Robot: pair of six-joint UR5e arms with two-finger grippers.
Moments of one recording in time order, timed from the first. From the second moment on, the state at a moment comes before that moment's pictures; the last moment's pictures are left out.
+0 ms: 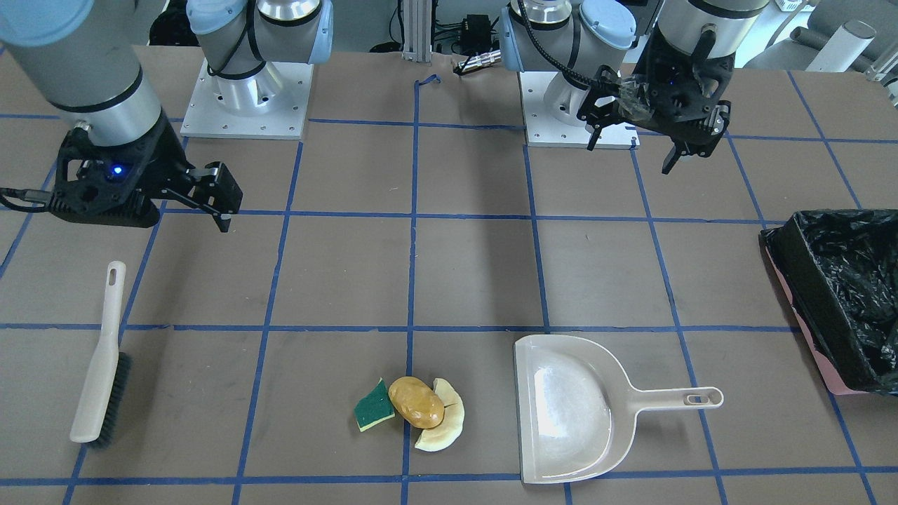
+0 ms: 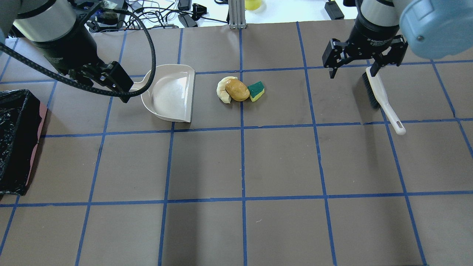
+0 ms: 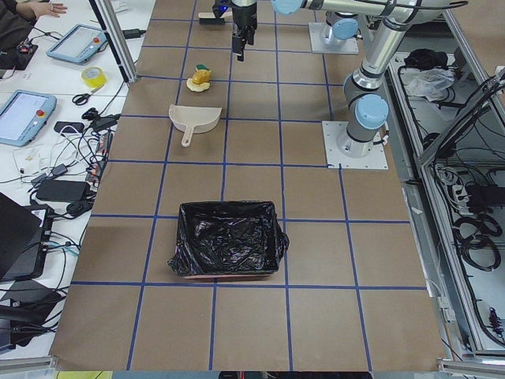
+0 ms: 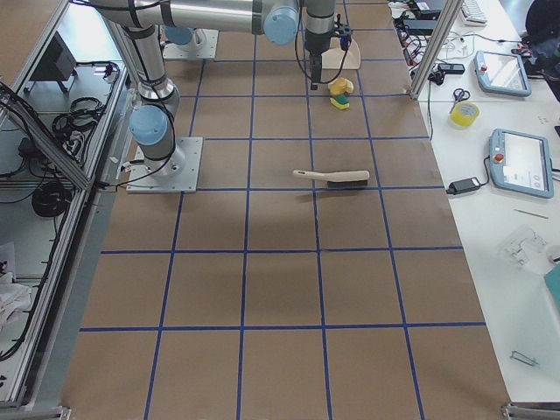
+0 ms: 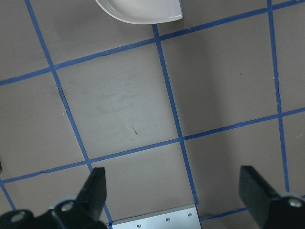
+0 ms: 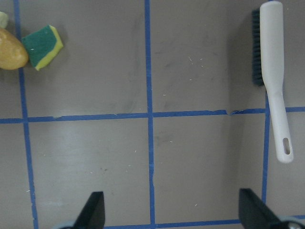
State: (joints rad) left arm -1.53 -1.55 -1.53 -1.64 1.58 0.44; right arm 1.51 -1.47 1.57 -1.66 -1.62 -0.04
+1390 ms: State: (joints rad) left arm -1.35 -1.98 -1.39 -1.34 1.59 1.63; right arm 1.15 -1.25 1.89 -2.09 -1.65 -0.50
